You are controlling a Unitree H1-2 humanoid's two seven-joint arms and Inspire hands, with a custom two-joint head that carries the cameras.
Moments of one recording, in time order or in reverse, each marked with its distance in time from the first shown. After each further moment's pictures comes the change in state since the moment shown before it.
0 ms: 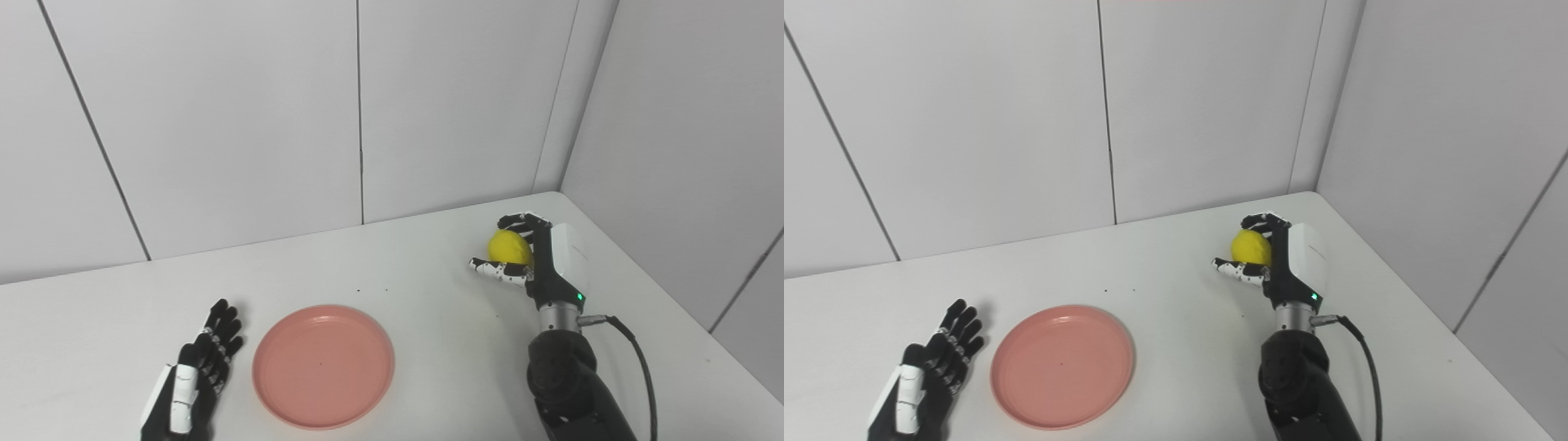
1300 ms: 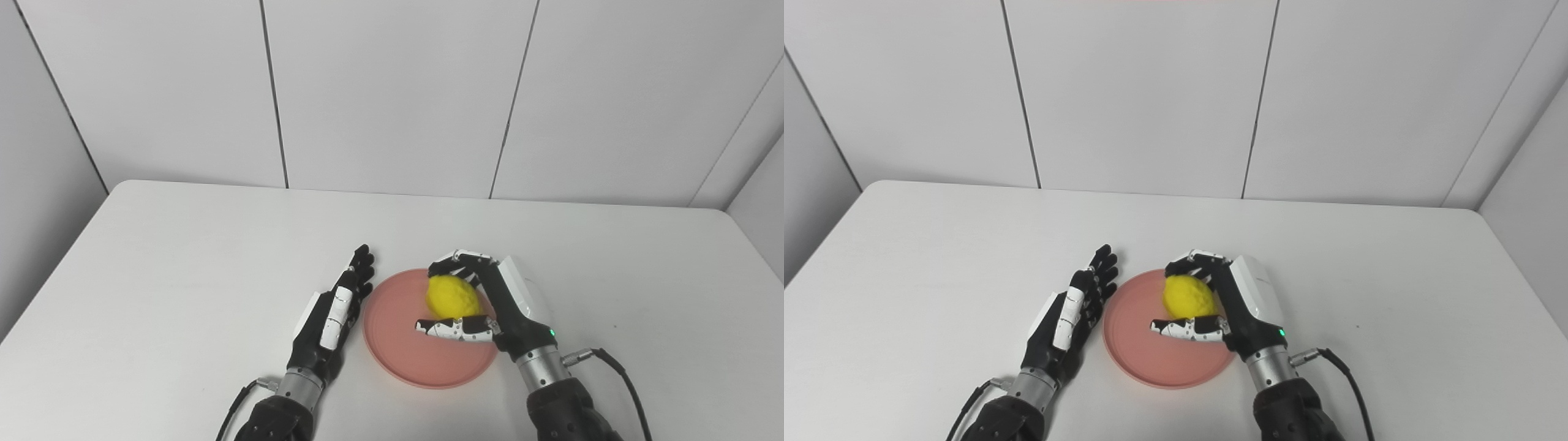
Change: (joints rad) left arm -0.002 -0.104 -0.041 0.001 0.118 0.054 0.179; right arm 0.016 0.088 0.358 -0.015 0.036 -0.246 0.303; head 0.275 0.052
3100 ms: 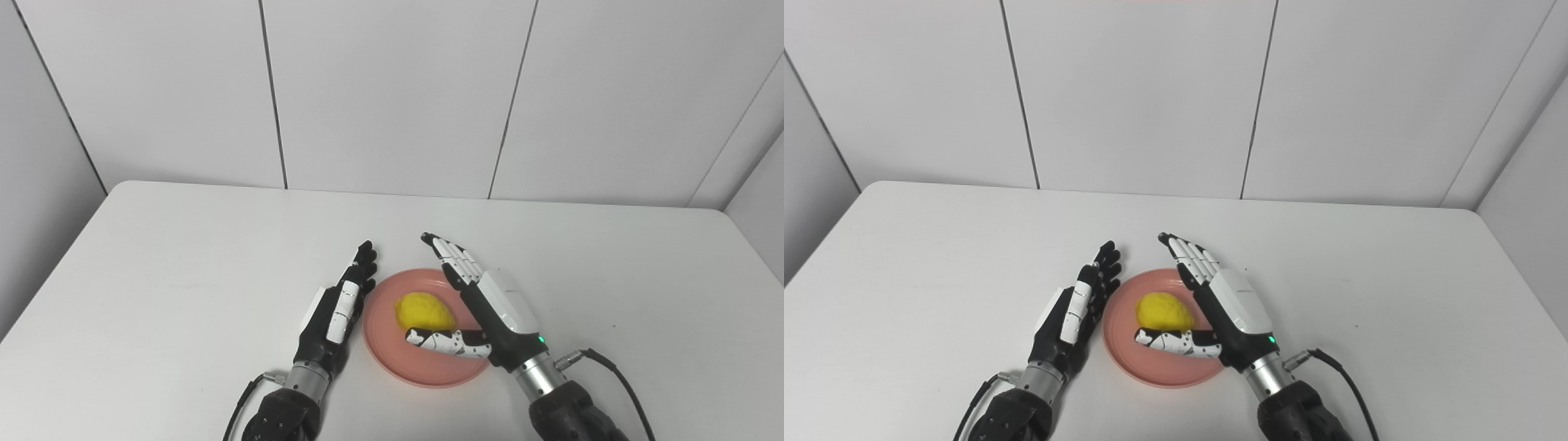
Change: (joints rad) left arm -0.027 -0.012 0.006 0.038 0.020 -0.007 0.017; right arm 0.001 -0.051 -0.024 0.062 0.014 -0.178 0.047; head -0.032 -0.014
